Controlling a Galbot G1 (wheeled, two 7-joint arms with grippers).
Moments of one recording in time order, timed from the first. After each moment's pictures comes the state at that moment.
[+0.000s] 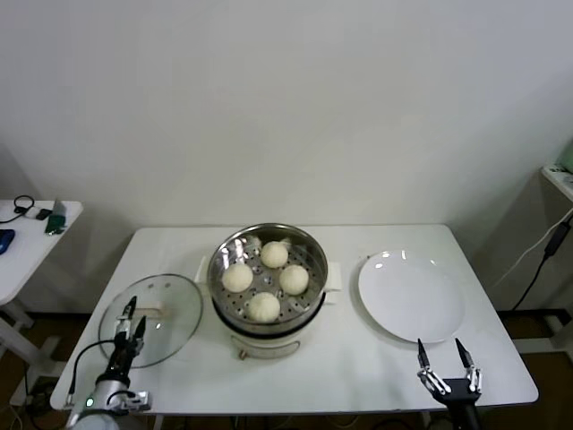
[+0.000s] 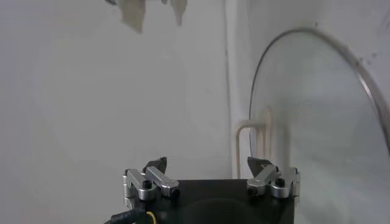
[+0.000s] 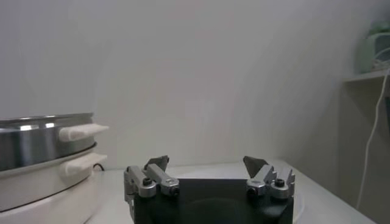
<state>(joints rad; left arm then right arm) 1.39 -1.24 -0.69 -1.46 1.29 -0.07 -0.34 -1.75 1.32 0.66 1.80 0.40 0.46 -0.14</state>
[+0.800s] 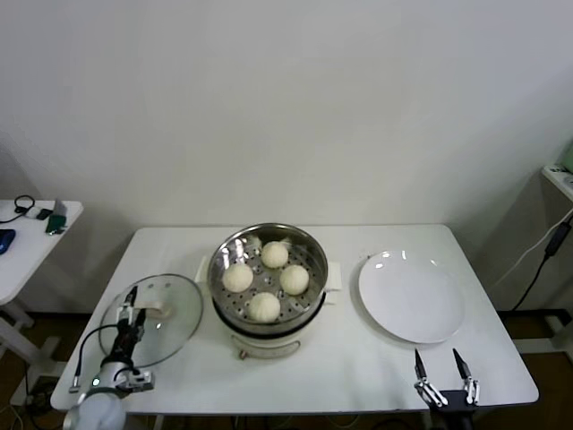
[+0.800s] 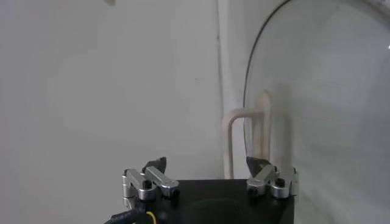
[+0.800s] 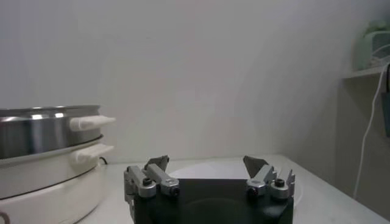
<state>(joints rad) 1.27 -1.23 -0.65 -1.35 1.29 -0.04 -0.31 -1.78 1.35 0.65 1.78 0.36 0.50 -0.15</state>
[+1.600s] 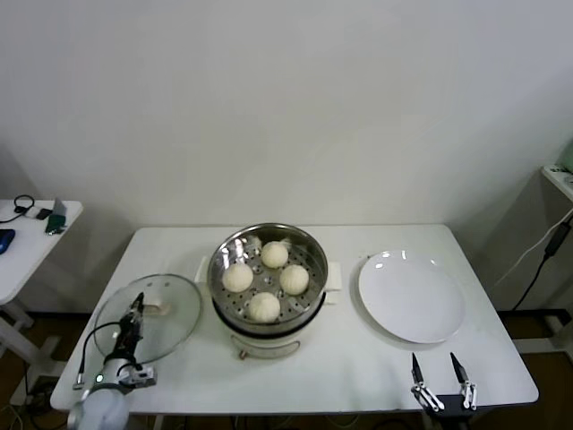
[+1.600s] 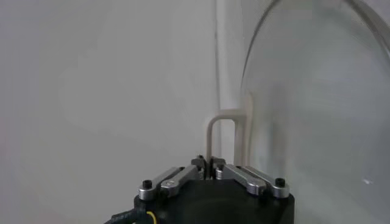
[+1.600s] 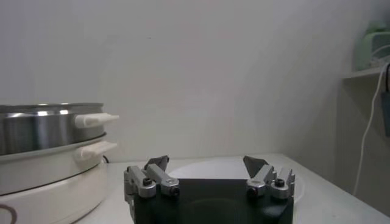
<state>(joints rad) 1.24 -1.24 -0.65 -1.32 1.28 -0.04 -0.31 -1.79 1.37 0.65 1.78 0.34 0.52 -0.15</state>
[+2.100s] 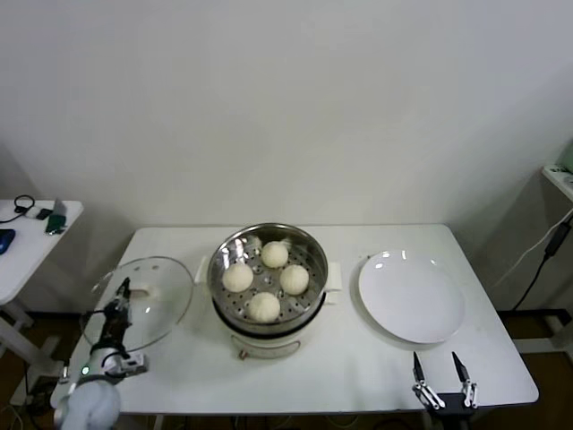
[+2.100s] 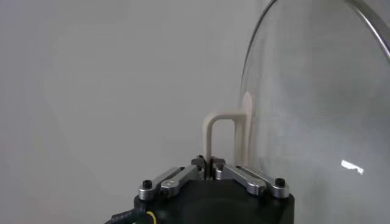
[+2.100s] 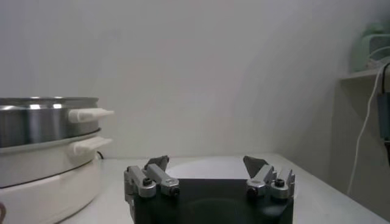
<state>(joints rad) 1.31 -1.19 -0.67 -1.56 1.13 0.08 -0.22 -1.78 1.38 0.66 1.76 0.31 0.50 -0.13</state>
